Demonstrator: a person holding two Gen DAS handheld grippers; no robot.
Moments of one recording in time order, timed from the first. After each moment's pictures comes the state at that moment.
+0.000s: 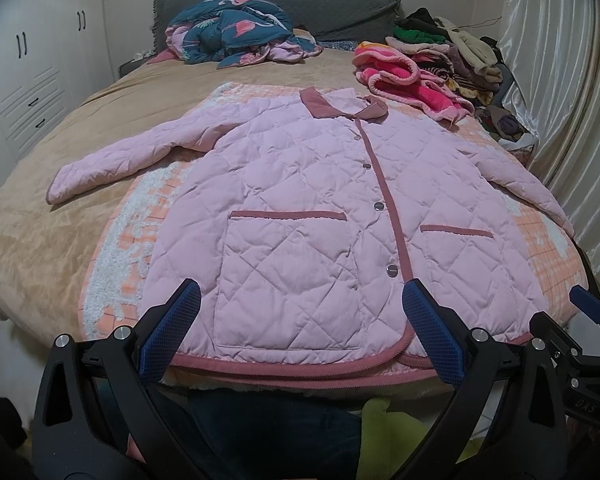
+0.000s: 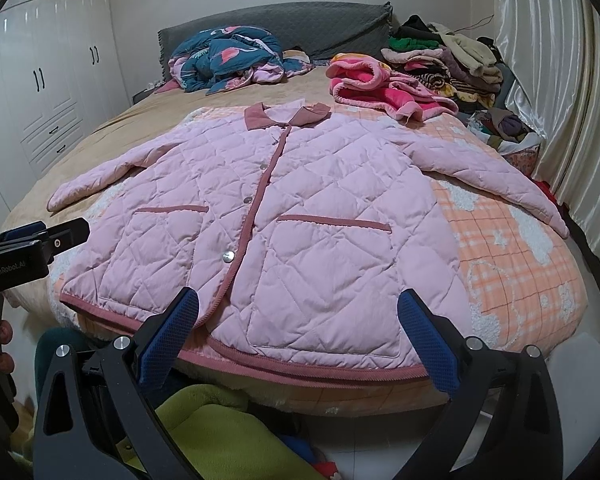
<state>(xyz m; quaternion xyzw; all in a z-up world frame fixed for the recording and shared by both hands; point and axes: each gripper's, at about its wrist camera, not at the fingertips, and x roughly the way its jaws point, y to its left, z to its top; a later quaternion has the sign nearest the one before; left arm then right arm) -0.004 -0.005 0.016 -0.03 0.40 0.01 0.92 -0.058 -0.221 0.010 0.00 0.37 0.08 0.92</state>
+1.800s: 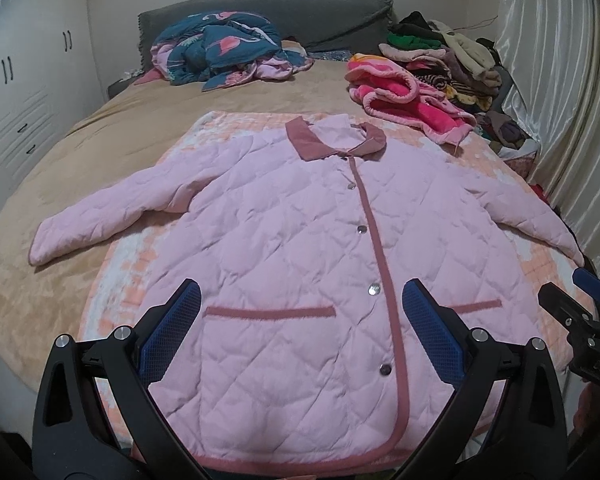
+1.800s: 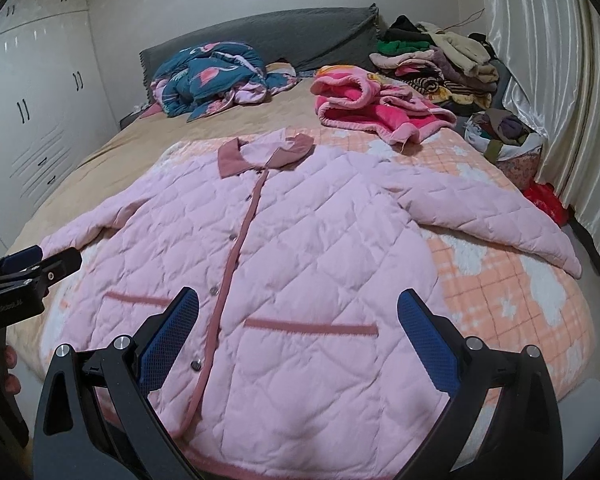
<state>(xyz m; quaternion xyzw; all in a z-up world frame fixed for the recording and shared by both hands) 0.101 -0.023 0.045 -0.01 0.38 0.00 0.92 0.065 -0.250 0.040 0.04 0.36 0.07 0.93</state>
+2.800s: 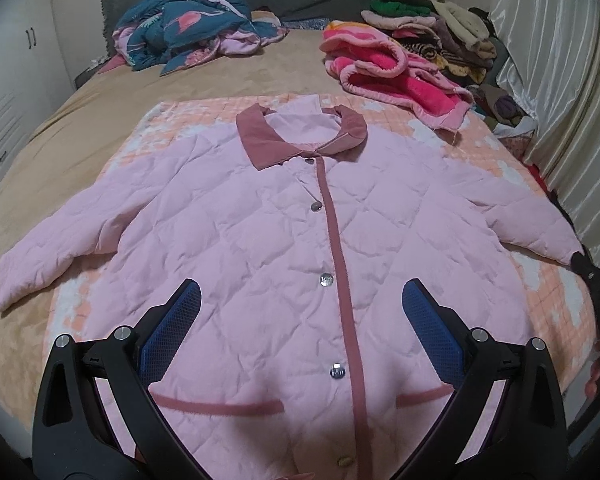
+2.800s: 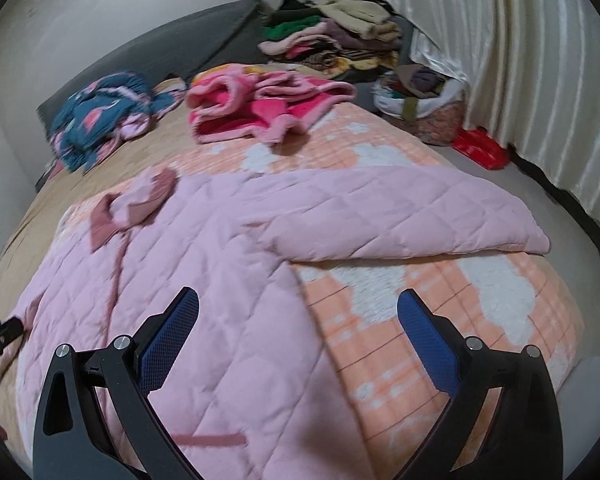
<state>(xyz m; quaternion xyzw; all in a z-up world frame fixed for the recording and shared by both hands) 0.232 -0.075 0.019 0.01 0.44 -0.03 0.90 0.172 -0.392 0.008 0.14 0.38 -0.09 0.91</state>
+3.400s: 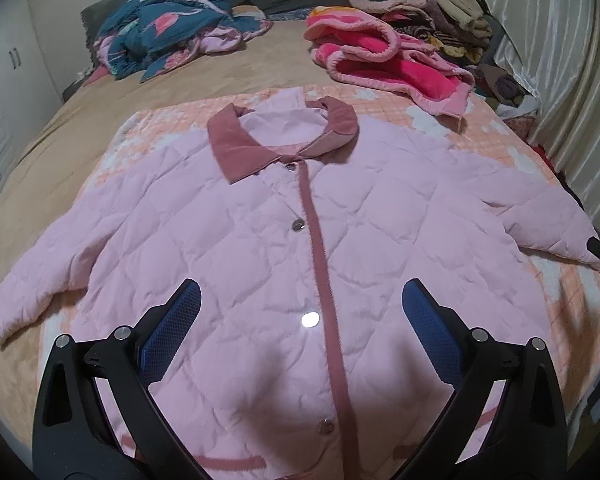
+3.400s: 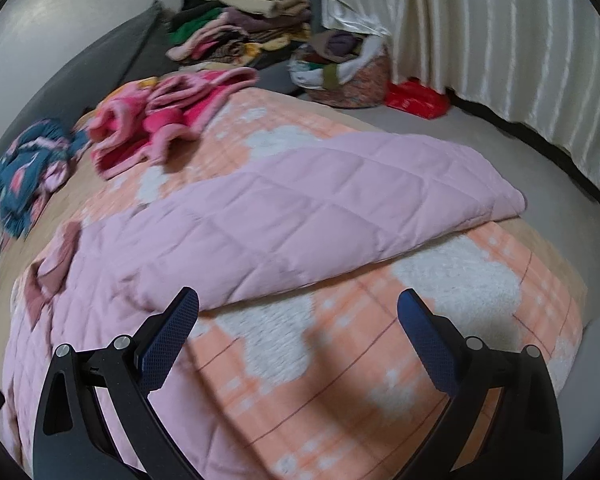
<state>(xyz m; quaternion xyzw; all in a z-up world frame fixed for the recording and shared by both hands) 0.283 -0.106 -0.008 0.04 0.45 -0.04 0.89 0.209 -0.498 -0.050 0.23 0.39 -0.21 0.86</state>
